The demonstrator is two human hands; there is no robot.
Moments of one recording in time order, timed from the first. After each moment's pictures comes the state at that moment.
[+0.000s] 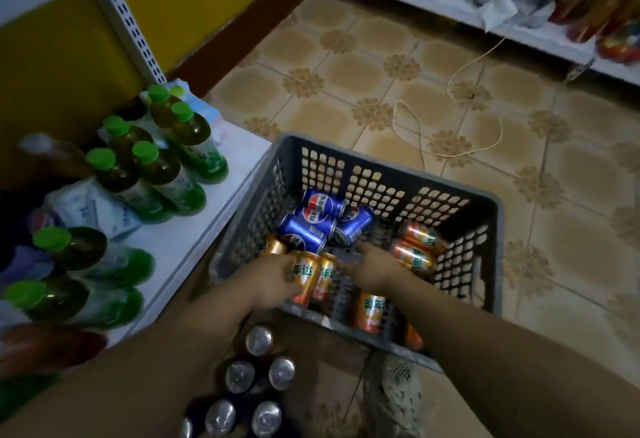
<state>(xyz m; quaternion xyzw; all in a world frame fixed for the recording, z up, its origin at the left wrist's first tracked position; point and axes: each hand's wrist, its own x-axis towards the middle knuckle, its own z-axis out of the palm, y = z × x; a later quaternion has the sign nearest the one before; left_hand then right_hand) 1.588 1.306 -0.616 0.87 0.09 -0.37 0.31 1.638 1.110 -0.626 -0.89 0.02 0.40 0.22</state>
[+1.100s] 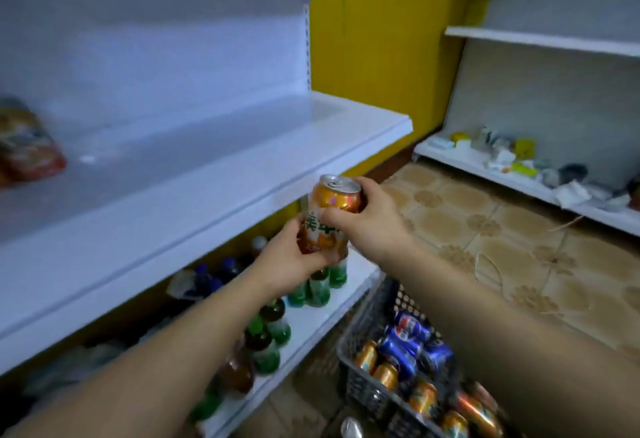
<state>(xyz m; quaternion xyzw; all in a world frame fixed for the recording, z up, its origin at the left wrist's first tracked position) 1.486 1.433 -0.309 0.81 0.16 0.06 0.56 1.564 1.303 -0.271 -0.75 -0.23 0.11 0.61</state>
